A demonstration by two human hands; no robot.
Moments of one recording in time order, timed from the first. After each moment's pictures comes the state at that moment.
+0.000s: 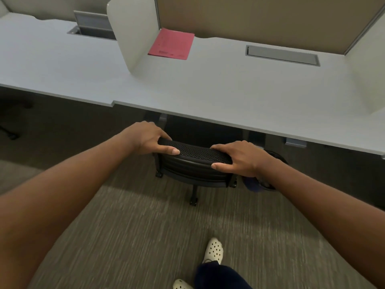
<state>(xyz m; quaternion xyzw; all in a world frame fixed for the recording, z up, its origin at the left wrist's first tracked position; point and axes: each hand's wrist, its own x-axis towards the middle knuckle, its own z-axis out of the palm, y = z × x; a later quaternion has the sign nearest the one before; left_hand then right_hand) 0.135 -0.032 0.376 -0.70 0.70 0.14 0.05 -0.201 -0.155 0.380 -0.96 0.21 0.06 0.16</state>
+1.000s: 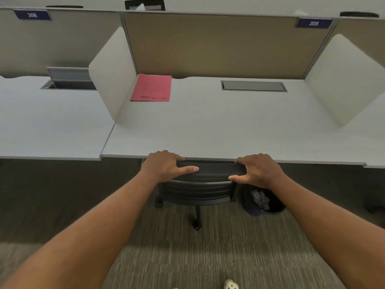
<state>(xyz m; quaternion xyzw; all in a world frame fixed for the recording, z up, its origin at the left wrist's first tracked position) 0.154 -0.137 0.379 -0.73 0.68 0.08 -0.02 -0.179 -0.242 0.381 -0.93 0.37 -0.01 -0.06</state>
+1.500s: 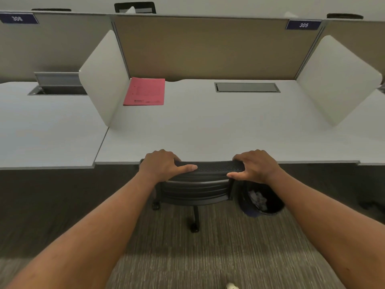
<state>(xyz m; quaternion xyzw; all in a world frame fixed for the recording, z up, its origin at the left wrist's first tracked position) 0.161 -0.162 0.381 -0.72 0.69 0.10 -0.03 -0.169 -0.264 0.387 -0.92 0.39 0.01 -0.05</state>
